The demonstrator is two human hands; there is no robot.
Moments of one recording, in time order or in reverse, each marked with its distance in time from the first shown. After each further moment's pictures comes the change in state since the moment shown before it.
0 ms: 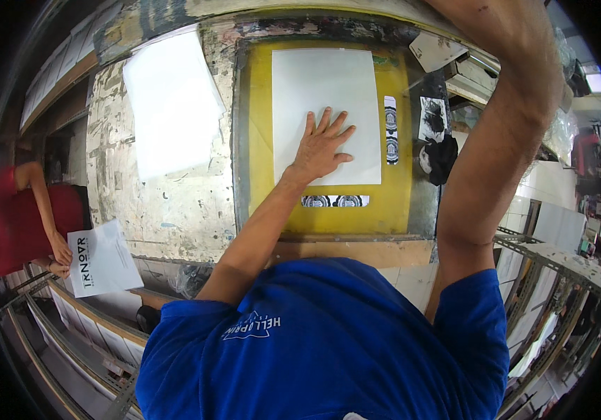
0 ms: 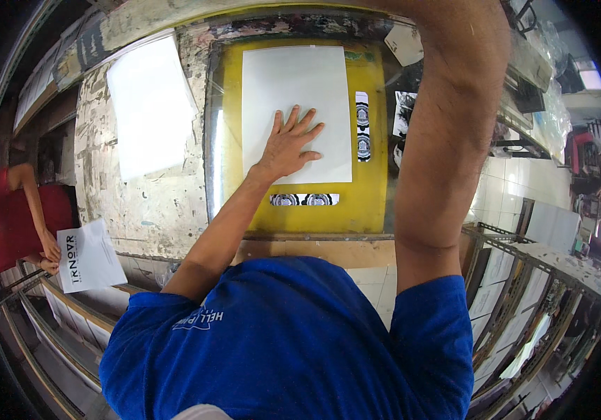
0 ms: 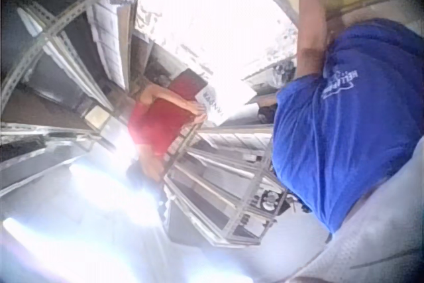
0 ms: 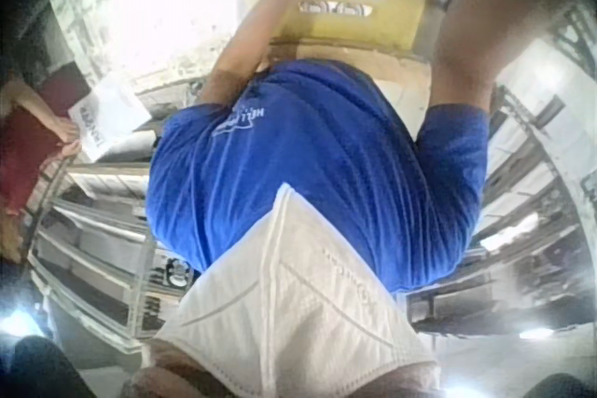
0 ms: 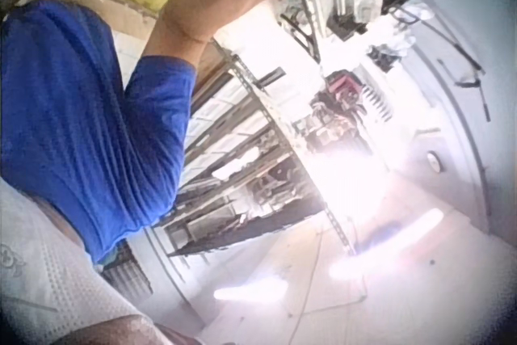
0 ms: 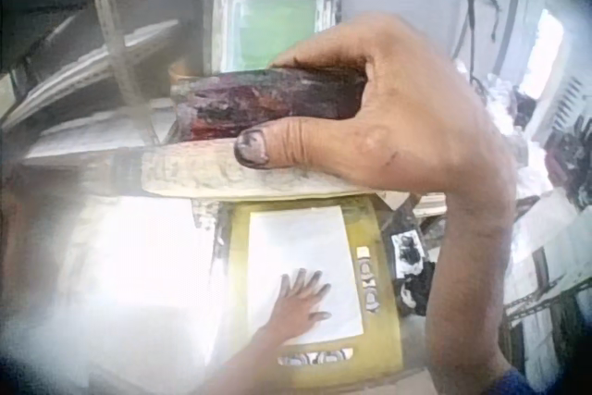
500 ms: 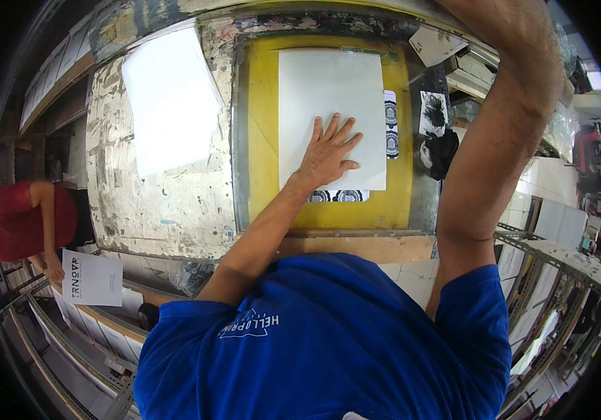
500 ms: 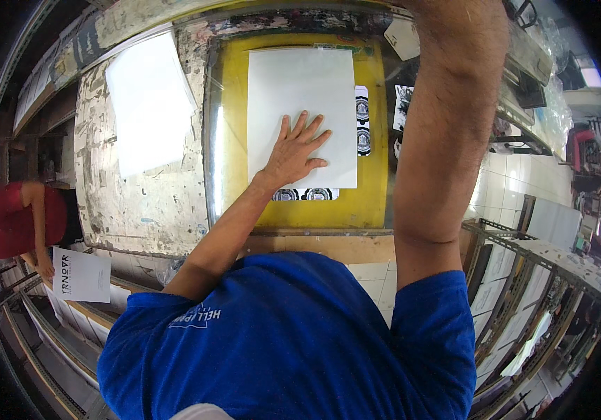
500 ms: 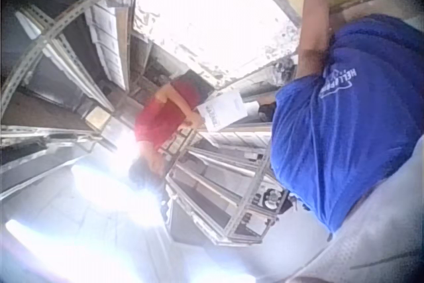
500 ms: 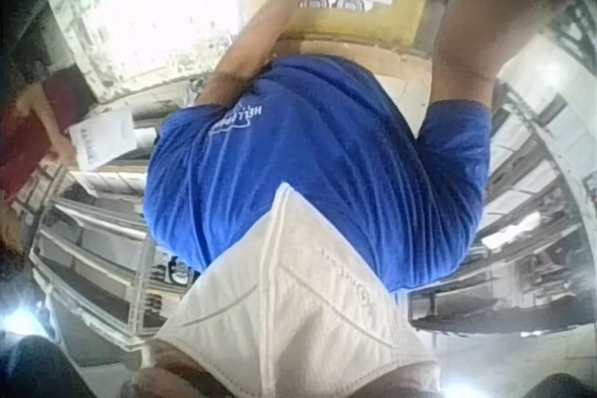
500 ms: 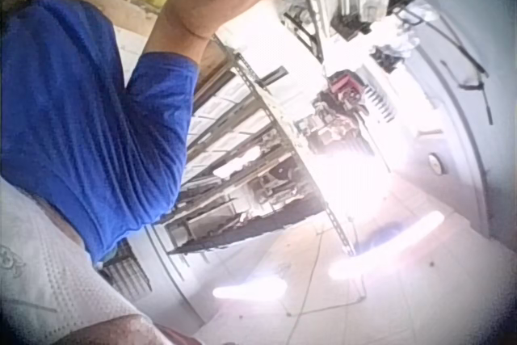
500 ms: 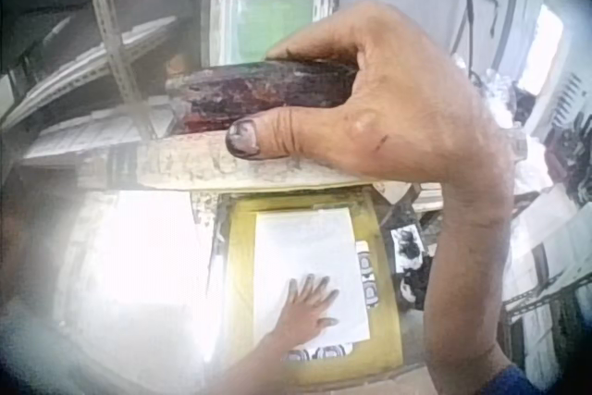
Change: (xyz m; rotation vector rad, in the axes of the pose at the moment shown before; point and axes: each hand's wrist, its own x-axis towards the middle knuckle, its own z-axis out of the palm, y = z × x) left_hand -0.015 0.021 0.011 -0.044 0.035 0.053; right_hand 0.000 0.003 0.003 0.045 -0.003 -0.014
